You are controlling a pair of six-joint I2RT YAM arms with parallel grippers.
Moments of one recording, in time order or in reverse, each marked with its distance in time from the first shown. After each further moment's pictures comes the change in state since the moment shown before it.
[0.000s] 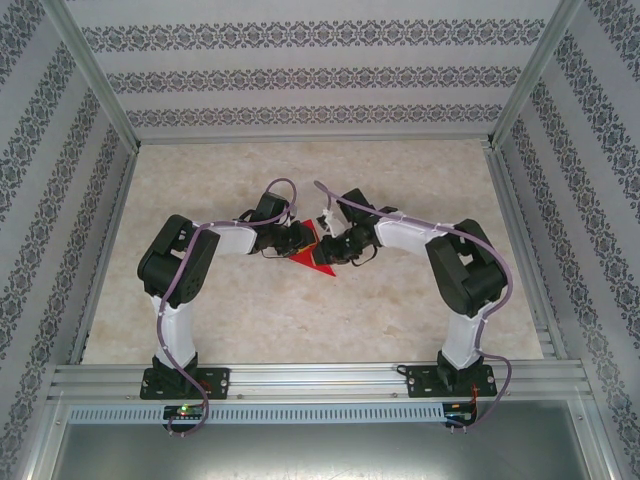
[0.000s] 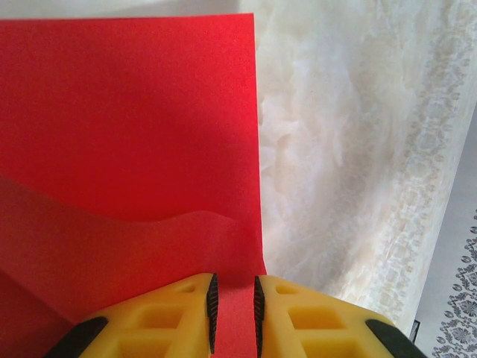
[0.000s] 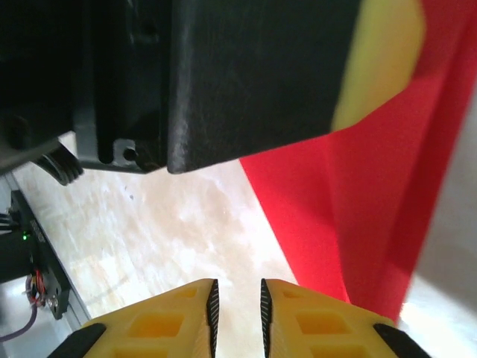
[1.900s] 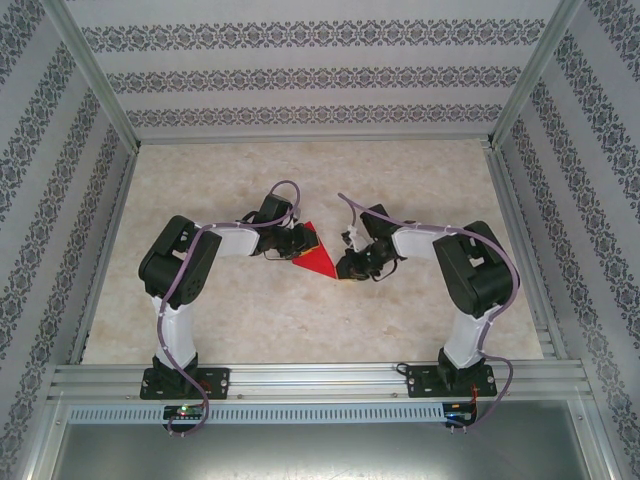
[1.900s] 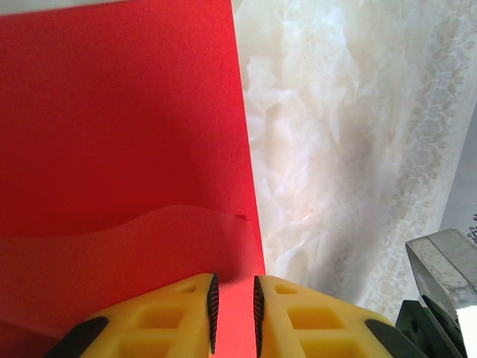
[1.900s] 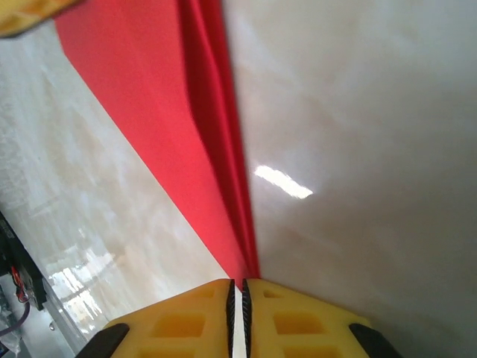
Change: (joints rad) left arm -0.019 -0.003 -0.001 -0.008 0.005 0.000; right arm -0.121 -0.056 -0.216 0.005 -0.001 0.013
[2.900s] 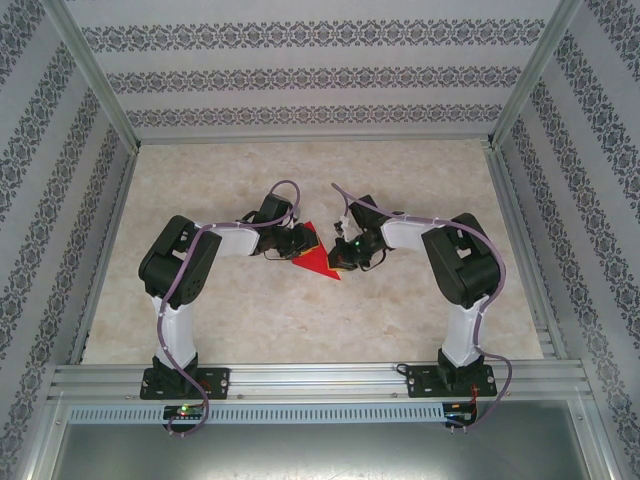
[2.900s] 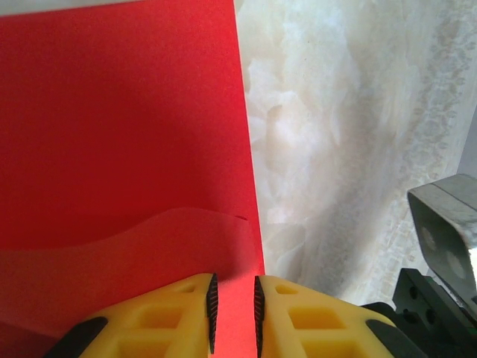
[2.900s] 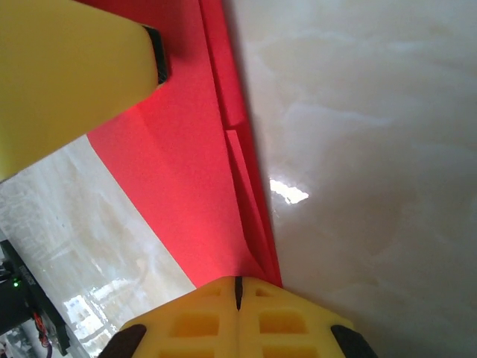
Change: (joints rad) left arm -0.001 0.000 0.006 -0.008 -0.001 0.001; right arm 0.041 0.109 0.150 0.024 0.026 0.119
